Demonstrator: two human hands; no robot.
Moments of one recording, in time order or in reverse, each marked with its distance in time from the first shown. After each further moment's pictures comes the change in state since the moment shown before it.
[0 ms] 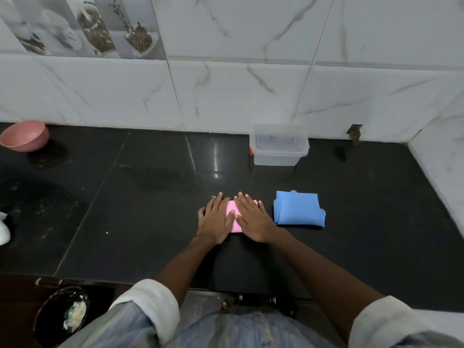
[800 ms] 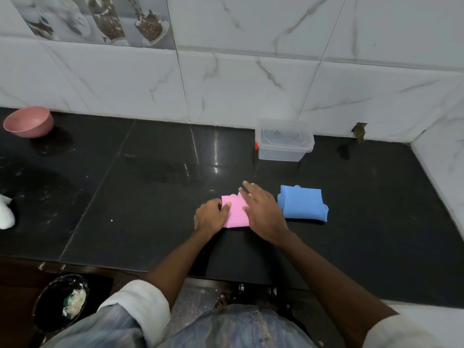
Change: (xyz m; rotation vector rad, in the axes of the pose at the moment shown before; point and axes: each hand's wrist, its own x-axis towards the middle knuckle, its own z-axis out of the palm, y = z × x) left_hand -0.010 -0.012 -0.009 -0.264 0.073 -0.285; right_hand -0.028 -0.014 -0.006 -0.156 0.422 -0.108
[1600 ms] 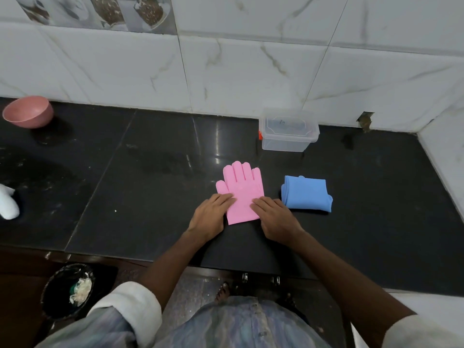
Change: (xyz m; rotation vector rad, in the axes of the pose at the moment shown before) left_hand -0.020 -0.037 -0.005 0.399 0.009 0.625; right_hand -0.039 0.020 0.006 -0.145 -0.163 -0.212
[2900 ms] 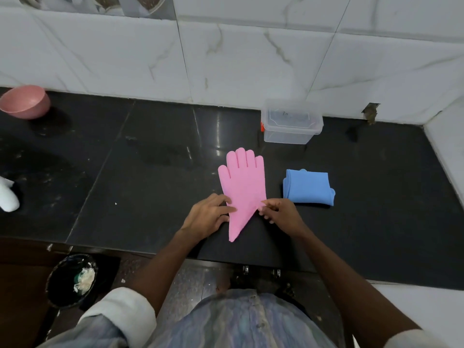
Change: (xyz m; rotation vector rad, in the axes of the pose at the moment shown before) left_hand -0.022 -0.008 -0.007 -0.052 0.085 0.134; right_hand -0.005 0.002 0.007 1.042 0.025 0.600
